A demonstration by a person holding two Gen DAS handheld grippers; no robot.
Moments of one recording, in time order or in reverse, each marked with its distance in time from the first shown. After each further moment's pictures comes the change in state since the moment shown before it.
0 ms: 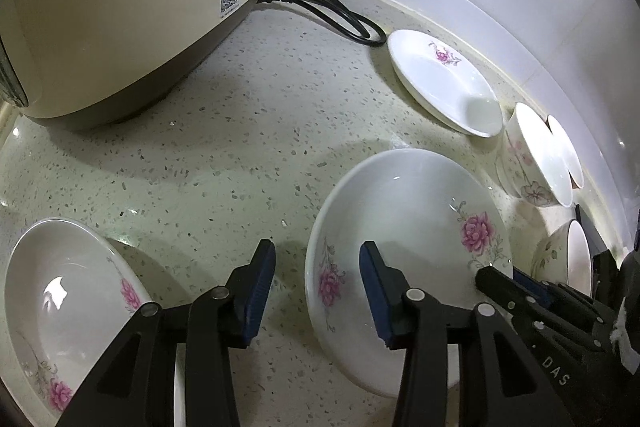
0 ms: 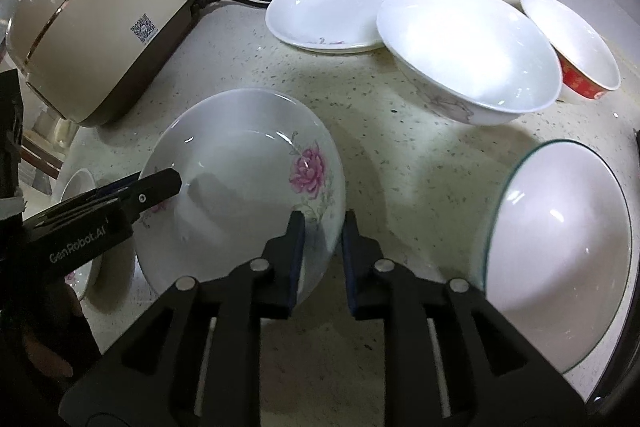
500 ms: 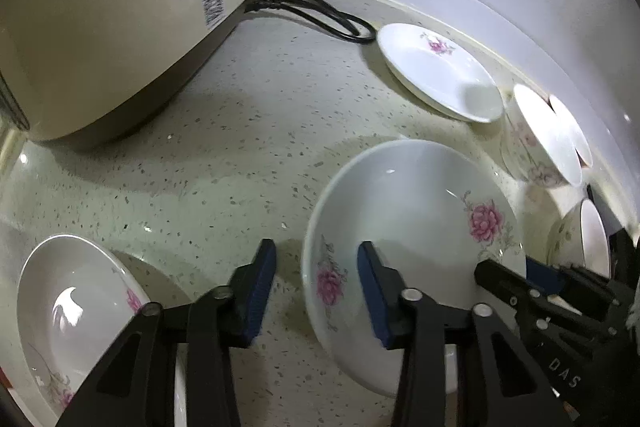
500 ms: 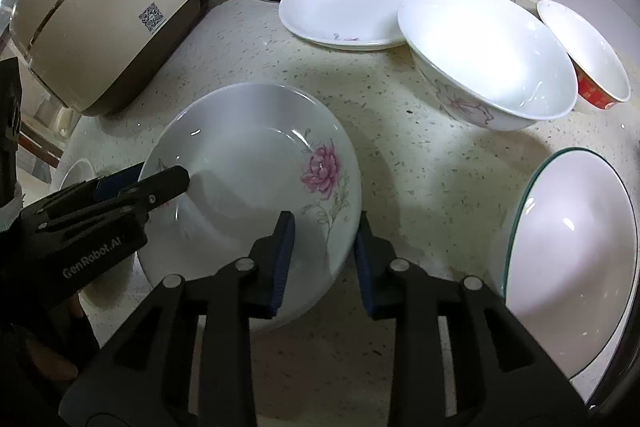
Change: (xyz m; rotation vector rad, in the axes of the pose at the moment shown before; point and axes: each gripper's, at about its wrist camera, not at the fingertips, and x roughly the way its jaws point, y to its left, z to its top) left arm 0.004 -0.015 -0.007 0.099 -0.027 0.038; right arm 0.010 0.012 0.002 -0.037 0.000 0.004
